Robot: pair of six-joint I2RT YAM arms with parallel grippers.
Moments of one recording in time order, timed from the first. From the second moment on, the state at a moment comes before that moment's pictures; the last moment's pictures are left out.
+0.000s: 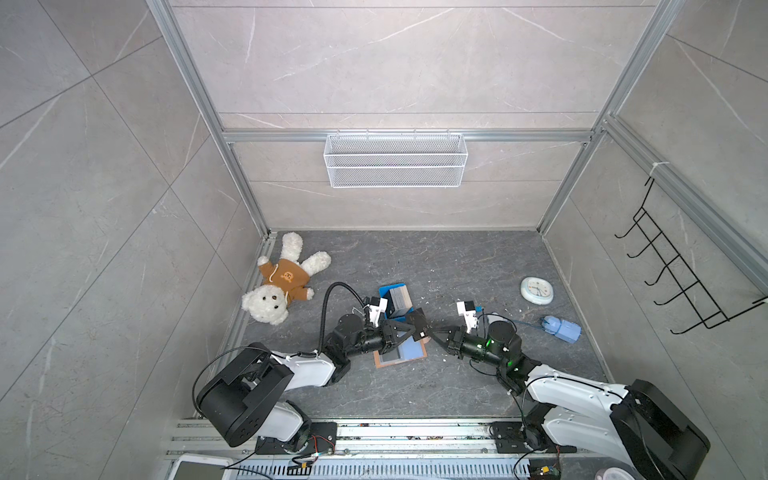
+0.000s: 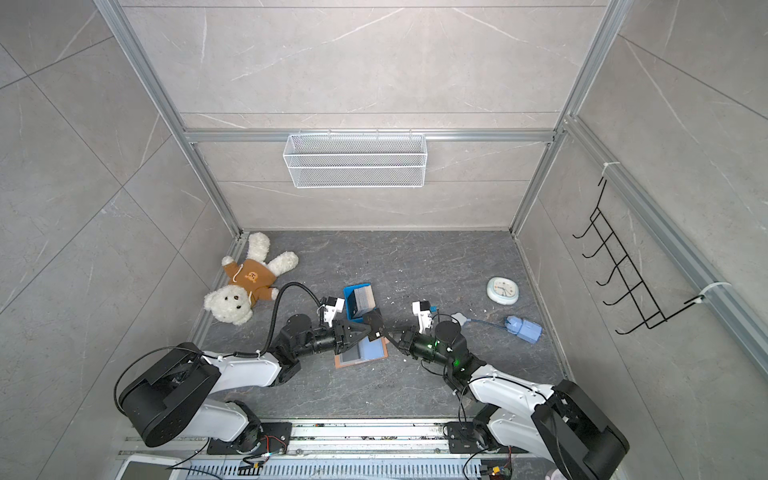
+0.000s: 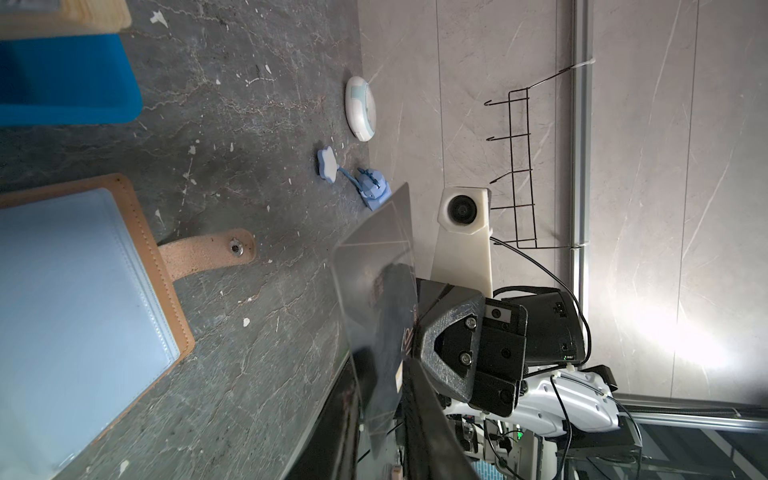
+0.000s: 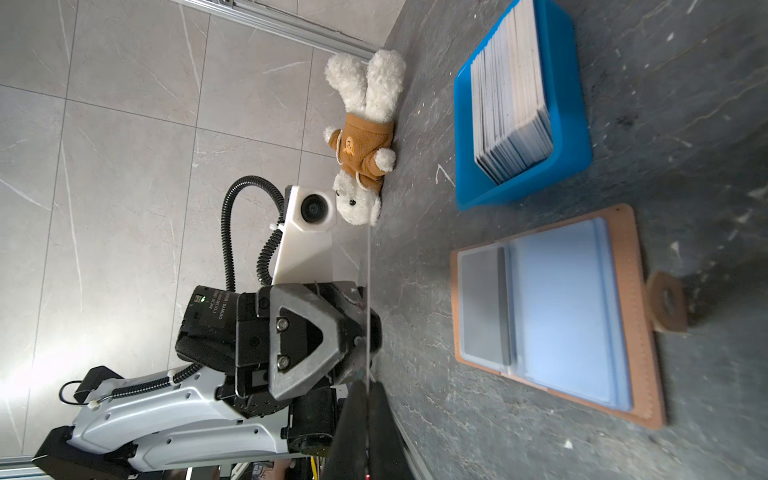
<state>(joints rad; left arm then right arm) -0.70 1.44 0.36 0.92 0.59 -1.31 0.63 1.15 0.25 0.71 -0.46 1.23</state>
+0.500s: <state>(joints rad) -0.72 1.50 0.36 1.06 0.56 -1.36 0.63 1.15 0.22 0.77 -0.45 1.27</state>
